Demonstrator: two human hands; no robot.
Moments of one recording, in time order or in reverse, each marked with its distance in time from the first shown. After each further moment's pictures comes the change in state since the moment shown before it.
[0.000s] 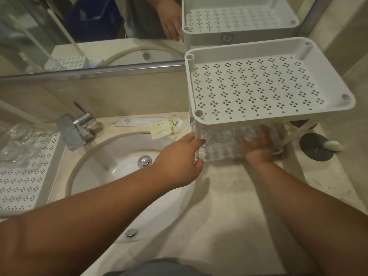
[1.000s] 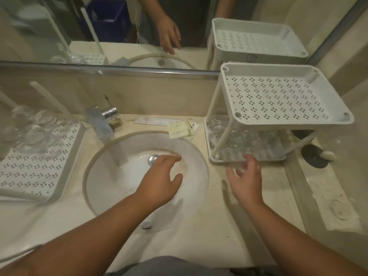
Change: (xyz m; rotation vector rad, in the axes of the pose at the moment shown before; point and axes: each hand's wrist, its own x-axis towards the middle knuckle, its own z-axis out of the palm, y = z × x) left_hand -0.106 -0.107 0.023 -0.406 0.154 -0.205; right_hand -0.174 -0.030 0.015 0.285 -0.020 -0.177
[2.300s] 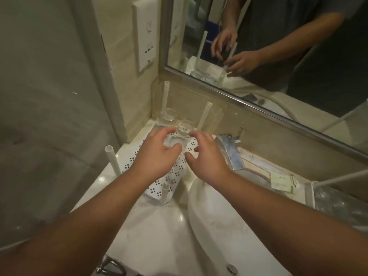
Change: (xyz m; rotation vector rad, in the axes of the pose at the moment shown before) left_hand -0.058 -0.223 -0.296 -0.442 0.534 -0.279; right_hand -0.127 -0.283 0.376 -0.377 -0.642 -0.814
